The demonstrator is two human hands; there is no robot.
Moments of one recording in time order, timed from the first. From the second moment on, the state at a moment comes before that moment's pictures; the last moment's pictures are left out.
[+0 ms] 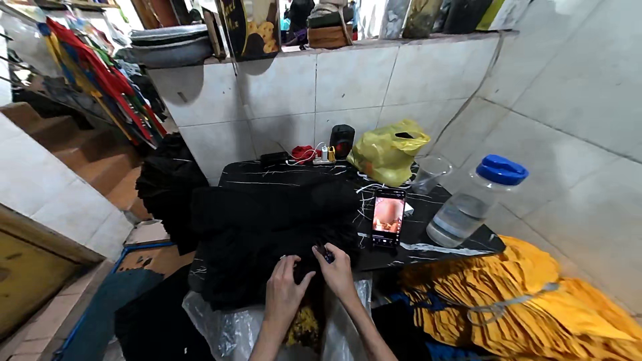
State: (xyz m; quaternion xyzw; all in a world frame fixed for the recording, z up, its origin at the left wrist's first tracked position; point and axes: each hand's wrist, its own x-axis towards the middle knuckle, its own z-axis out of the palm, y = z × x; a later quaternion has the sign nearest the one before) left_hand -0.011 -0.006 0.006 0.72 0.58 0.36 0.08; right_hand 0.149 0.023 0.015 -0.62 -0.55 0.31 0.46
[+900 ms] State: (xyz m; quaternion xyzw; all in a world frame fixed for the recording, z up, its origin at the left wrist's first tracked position) left_hand -0.048 -0.023 -0.011 0.74 0.46 0.48 0.10; right_hand 0.130 -0.035 0.003 -0.58 -0.76 0.12 0.27
